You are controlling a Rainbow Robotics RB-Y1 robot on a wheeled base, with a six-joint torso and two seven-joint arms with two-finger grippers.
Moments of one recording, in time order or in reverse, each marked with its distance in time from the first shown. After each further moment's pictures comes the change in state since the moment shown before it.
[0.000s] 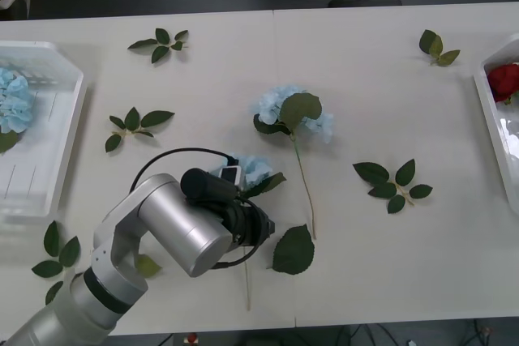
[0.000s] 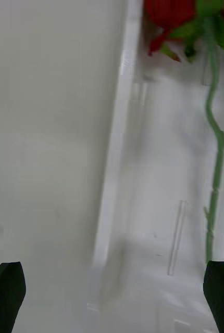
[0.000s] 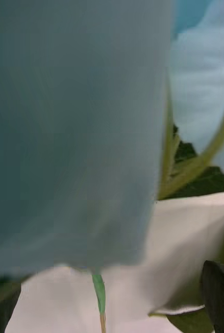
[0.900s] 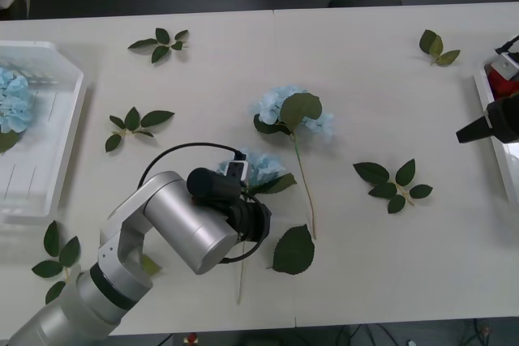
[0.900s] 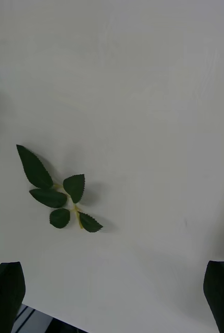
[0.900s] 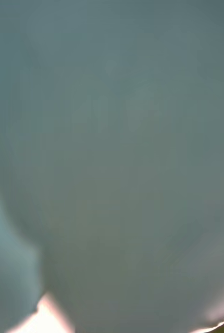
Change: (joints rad) right arm 0.000 0.001 -0.016 -0.748 0.428 0.184 -0.863; left arm -0.024 -0.007 -0.010 0.018 -0.037 -0.027 -0.068
